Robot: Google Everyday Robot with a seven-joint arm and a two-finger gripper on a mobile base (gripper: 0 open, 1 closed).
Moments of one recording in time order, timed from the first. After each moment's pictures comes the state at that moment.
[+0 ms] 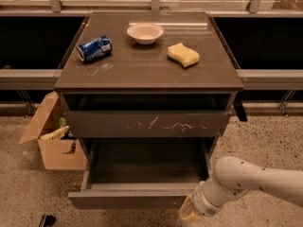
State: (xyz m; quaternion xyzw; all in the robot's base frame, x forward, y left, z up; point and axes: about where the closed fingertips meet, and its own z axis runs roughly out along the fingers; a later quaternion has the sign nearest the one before) arm 0.358 -0.126 0.476 -0.64 0.73 0.23 0.11
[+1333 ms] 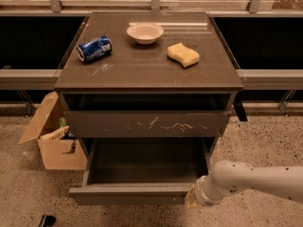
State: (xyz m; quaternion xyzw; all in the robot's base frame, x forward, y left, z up) arm 0.421 -0.163 0.414 -0.64 0.74 0.13 0.14
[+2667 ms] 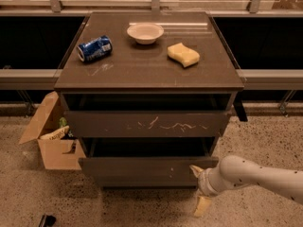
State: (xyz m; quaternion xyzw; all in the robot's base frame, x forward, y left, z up) arm 0.470 -0.181 0.402 -0.65 0.72 0.12 0.21
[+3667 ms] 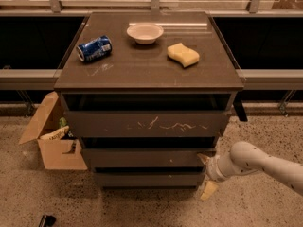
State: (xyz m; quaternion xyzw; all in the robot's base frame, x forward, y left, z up) arm 0.526 -0.217 0.402 -0.63 0.73 0.14 0.24
